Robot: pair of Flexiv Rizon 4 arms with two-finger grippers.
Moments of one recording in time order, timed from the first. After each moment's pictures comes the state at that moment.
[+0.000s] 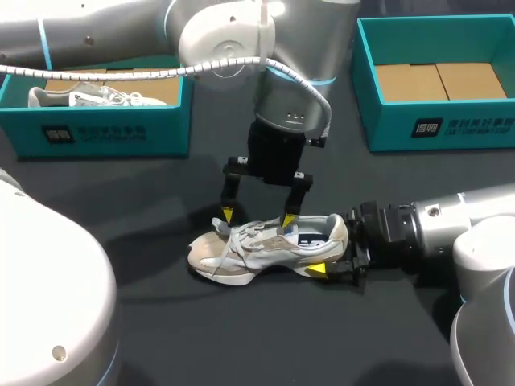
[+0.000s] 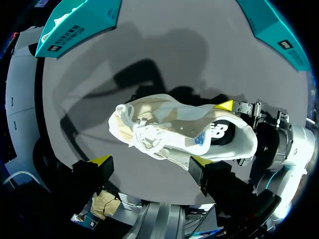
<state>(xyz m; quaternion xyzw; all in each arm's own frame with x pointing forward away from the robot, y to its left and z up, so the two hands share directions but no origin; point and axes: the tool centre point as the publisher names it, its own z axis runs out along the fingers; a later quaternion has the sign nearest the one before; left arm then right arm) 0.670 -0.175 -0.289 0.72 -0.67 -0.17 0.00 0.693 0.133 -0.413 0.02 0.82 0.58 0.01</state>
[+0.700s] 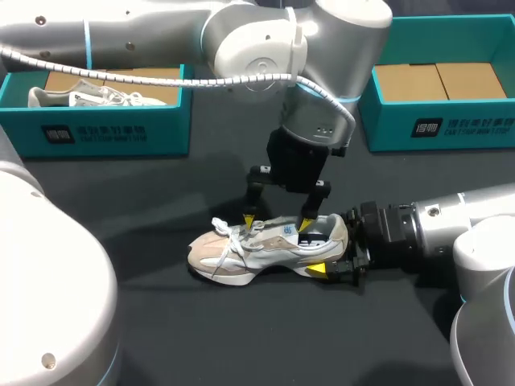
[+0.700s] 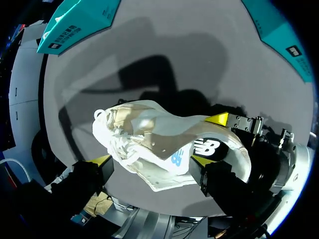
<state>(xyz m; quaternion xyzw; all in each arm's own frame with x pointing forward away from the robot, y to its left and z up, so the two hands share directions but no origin) 0.679 -0.205 -0.319 0.74 -0.65 -0.17 -0.02 0.693 0.133 -0.413 0.02 0.82 0.58 0.01</state>
